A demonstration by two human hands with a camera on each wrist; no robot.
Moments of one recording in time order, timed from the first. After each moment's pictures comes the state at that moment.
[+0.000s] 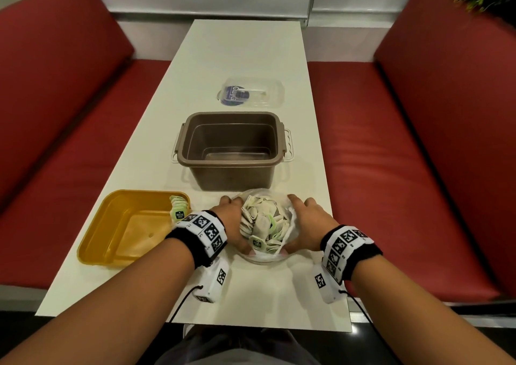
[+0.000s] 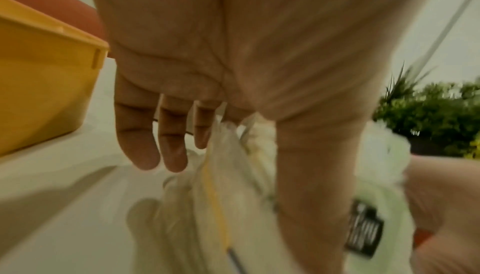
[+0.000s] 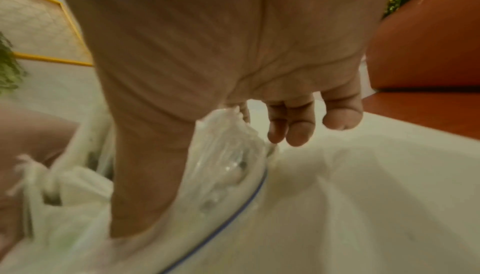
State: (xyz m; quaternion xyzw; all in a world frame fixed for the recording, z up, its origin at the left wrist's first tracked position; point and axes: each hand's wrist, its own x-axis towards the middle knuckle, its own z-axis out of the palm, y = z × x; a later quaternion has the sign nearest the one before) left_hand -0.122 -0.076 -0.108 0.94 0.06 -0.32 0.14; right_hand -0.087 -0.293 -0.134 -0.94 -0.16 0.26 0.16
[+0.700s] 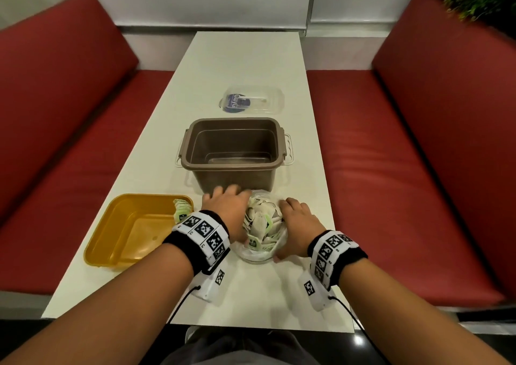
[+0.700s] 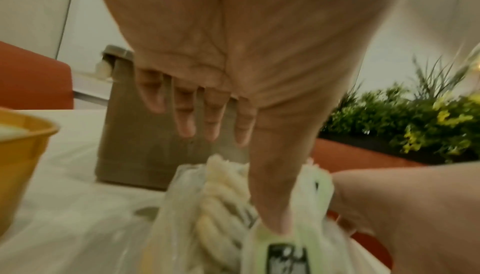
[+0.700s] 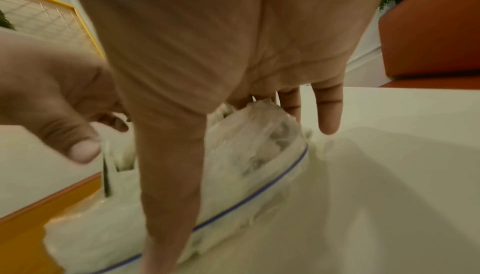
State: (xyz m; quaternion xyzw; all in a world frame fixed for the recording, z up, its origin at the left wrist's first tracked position) left_hand -0.128 -0.081 -0.083 0.99 0.00 -0.17 0.01; right_hand -0.100 -0.269 -0.137 -0.95 -0.21 0.21 0.13
